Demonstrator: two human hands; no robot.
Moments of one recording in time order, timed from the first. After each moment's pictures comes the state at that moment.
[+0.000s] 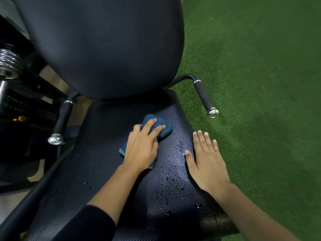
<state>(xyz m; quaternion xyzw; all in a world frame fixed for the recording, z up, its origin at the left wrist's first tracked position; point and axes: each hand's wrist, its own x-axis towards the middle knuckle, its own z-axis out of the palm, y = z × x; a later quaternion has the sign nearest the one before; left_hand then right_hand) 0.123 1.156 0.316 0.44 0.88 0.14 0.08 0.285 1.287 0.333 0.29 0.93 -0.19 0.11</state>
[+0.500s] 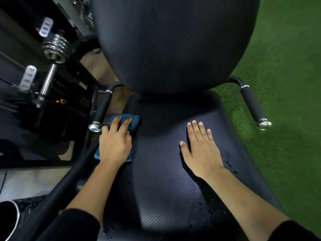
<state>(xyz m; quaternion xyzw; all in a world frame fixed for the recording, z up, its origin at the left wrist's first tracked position) 0.035 1.017 0.313 0.21 0.98 0.07 0.02 0.172 1.227 0.314 0.18 0.96 -0.18 0.13</state>
